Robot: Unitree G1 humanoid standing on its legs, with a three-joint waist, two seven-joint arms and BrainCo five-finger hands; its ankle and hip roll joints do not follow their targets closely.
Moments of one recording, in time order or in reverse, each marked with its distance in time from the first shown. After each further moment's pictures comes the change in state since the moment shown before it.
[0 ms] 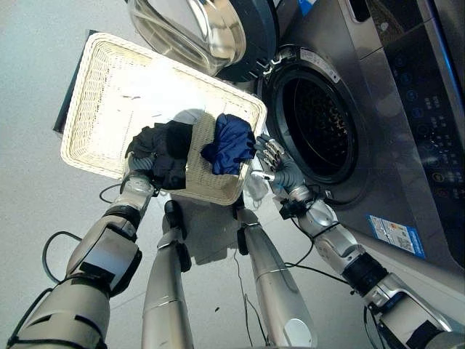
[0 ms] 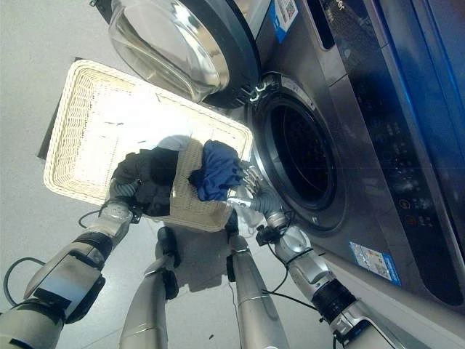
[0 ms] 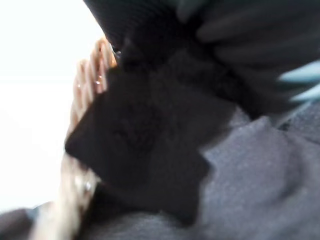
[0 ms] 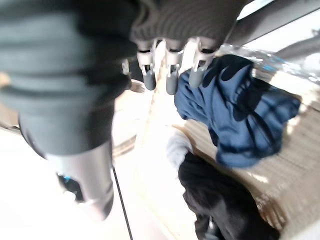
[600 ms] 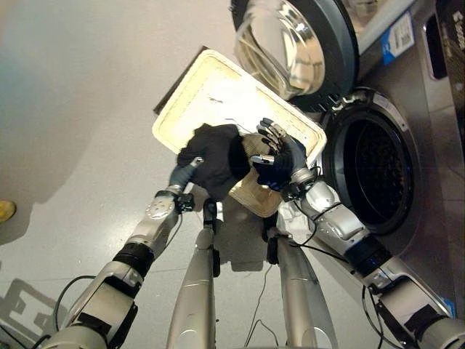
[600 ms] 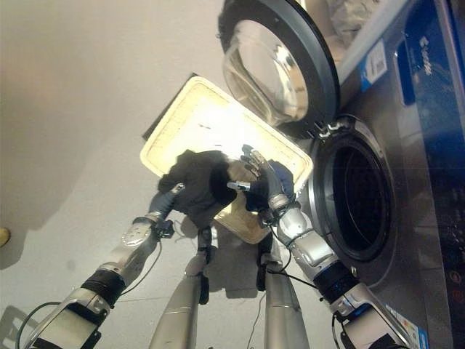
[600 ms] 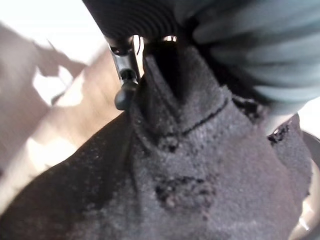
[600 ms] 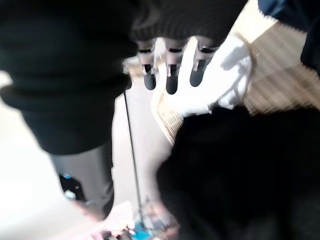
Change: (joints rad) left arm 0.275 -0.039 -0.077 -0.647 -0.180 -0.098 -0.481; right arm -0.128 0.013 -0.017 0.086 -0.123 0.158 -0.028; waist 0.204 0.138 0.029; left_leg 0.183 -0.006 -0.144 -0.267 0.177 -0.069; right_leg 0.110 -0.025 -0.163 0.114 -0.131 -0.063
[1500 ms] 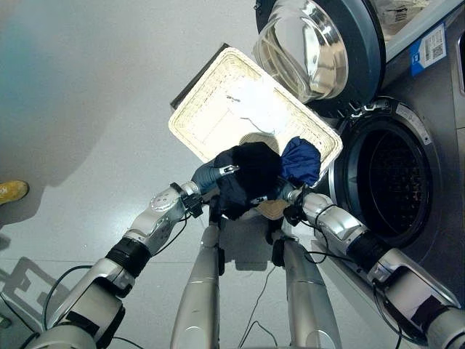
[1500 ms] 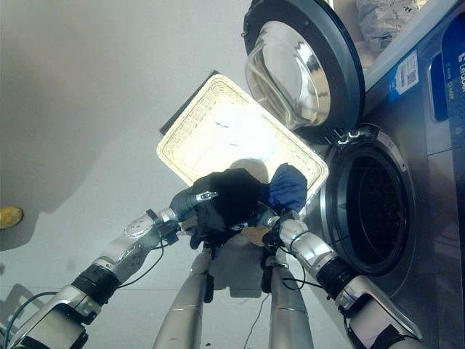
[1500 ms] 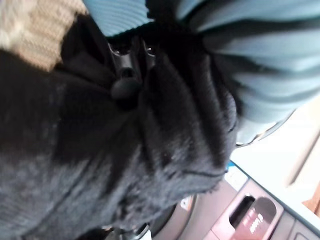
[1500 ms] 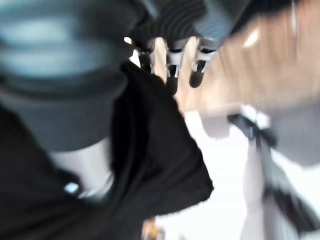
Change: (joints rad) left arm -0.003 0.097 -0.067 -0.196 -0.167 0.135 -0.362; right arm -0.034 -0.081 0.183 0.117 0.105 0.326 0.406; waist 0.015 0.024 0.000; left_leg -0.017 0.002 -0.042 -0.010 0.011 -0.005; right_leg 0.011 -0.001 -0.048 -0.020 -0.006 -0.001
